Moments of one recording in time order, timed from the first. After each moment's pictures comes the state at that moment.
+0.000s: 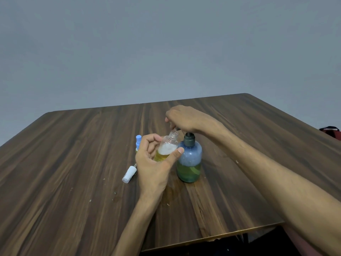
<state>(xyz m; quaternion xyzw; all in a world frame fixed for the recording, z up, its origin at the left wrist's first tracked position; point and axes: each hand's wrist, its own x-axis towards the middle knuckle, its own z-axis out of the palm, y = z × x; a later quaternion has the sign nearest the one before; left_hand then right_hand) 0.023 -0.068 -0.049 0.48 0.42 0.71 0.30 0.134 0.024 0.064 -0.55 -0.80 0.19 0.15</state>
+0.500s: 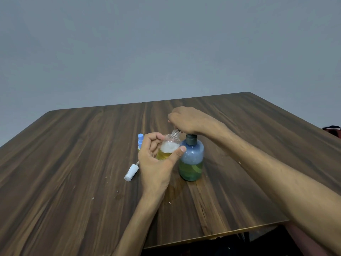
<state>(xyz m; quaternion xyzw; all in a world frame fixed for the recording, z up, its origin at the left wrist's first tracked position) 0.024 -0.069 -0.048 0.48 0.42 0.71 0.30 0.133 0.023 0.060 -0.57 -0.79 0.17 0.12</state>
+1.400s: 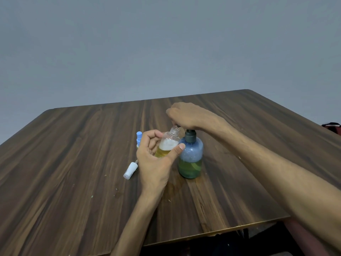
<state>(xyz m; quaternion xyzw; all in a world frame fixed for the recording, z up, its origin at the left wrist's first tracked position) 0.023 -0.069 -0.048 0.48 0.43 0.71 0.30 0.133 0.015 0.068 -0.56 -0.79 0.18 0.14</state>
